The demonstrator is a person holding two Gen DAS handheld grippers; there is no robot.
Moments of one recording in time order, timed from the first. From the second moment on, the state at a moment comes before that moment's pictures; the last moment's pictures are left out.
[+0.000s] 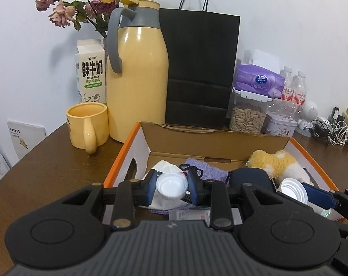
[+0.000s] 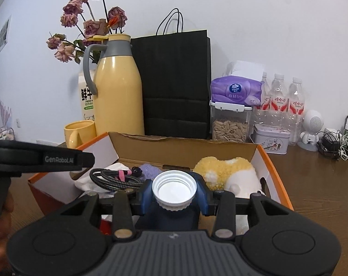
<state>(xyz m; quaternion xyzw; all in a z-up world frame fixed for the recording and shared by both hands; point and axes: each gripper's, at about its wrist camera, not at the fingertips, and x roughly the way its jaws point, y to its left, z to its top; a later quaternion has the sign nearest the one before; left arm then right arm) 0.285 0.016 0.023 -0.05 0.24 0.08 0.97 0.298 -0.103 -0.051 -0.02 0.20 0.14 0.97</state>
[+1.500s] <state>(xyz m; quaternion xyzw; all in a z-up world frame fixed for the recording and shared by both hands) 0.187 0.039 0.038 -0.05 0.20 0.08 0.98 0.225 -0.119 -0.033 -0.05 0.14 0.14 0.98</state>
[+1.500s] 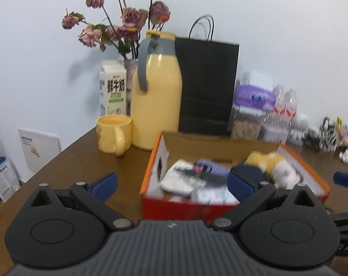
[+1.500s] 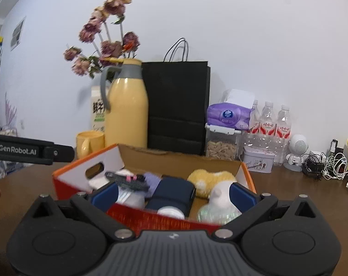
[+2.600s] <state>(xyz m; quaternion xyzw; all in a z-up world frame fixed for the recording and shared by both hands) 0.152 0.031 -0.033 -0.01 0.37 0.05 0.93 0.190 -0.118 -0.083 -0.09 0.24 0.18 0.95</state>
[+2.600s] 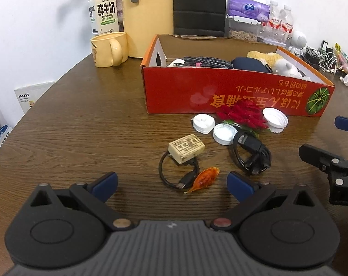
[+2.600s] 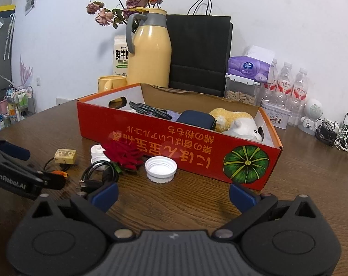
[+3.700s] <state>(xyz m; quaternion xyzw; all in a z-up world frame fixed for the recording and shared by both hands) 0.136 0.000 -0.027 0.05 0.33 -0.01 0.94 0.192 -0.118 -0.084 -0.09 0.25 0.18 0.95</state>
